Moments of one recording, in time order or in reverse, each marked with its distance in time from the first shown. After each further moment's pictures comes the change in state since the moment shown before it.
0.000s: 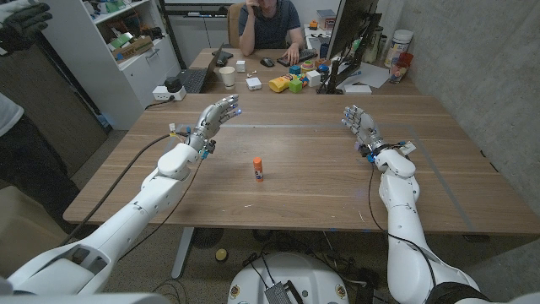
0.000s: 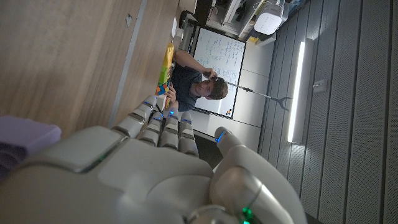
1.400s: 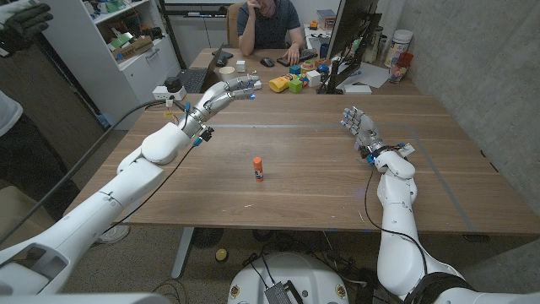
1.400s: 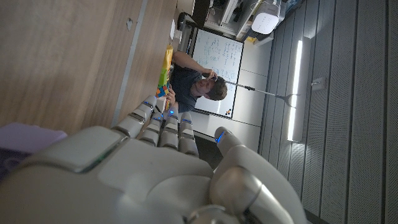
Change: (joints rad) left arm 0.039 0.173 -0.040 -0.282 0.294 -0.072 -0.014; left_hand 0.082 -0.082 -0.086 -0.094 0.000 0.116 -0.162 0.004 0.000 0.054 -0.086 0.000 0.000 0.063 -0.074 0.000 0.000 0.075 -0.022 0.008 0.000; right arm 0.040 0.060 0.102 0.033 -0.075 0.030 0.074; right_hand 0.000 0.000 0.000 0.000 0.000 0.000 0.000 0.000 0.000 0.005 0.005 0.000 0.000 0.005 0.005 0.000 0.000 0.000 0.000 0.000 0.000
